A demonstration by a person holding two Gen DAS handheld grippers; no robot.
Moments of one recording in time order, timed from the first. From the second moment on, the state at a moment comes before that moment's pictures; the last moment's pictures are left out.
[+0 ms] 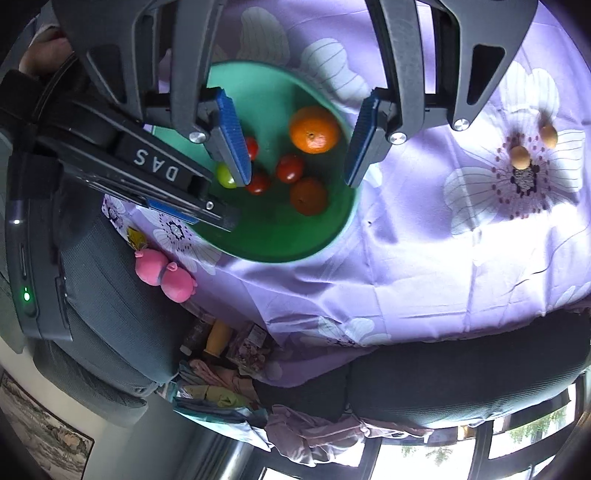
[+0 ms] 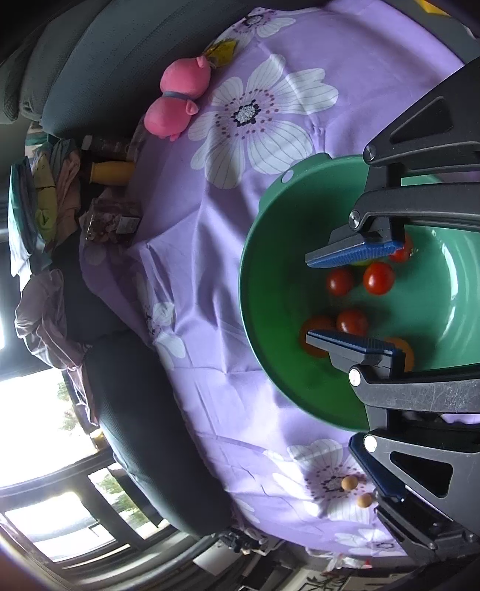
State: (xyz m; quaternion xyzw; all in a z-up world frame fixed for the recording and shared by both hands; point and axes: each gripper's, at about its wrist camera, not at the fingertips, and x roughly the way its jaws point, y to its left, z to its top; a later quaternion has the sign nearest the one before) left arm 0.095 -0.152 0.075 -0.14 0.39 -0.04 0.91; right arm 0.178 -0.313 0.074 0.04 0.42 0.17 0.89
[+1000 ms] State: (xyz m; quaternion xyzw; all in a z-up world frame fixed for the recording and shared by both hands) left arm 0.041 0.049 -0.001 -0.23 0.44 0.14 0.85; right arm 0.152 -0.078 0.024 0.02 0.54 0.37 0.76
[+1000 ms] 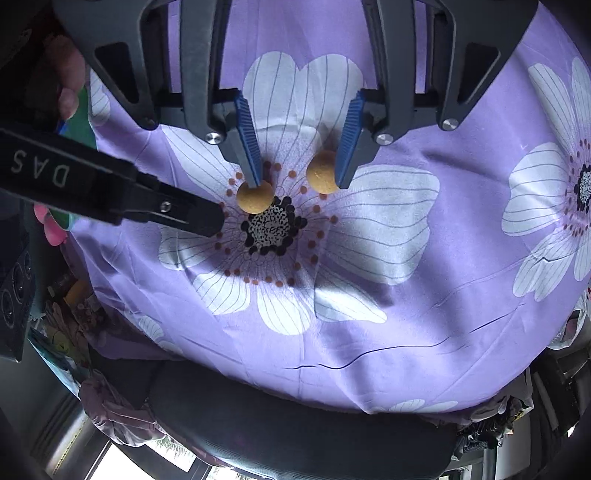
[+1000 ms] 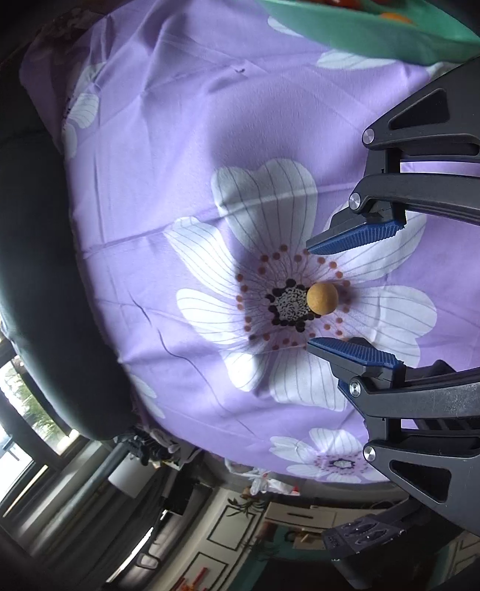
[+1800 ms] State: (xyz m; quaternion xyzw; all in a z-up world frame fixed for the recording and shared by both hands) left arm 0.049 0.052 -0.014 -0.23 0.44 0.15 0.85; right arm 0.148 -0.049 -0.006 -0.04 0.54 0.37 0.76
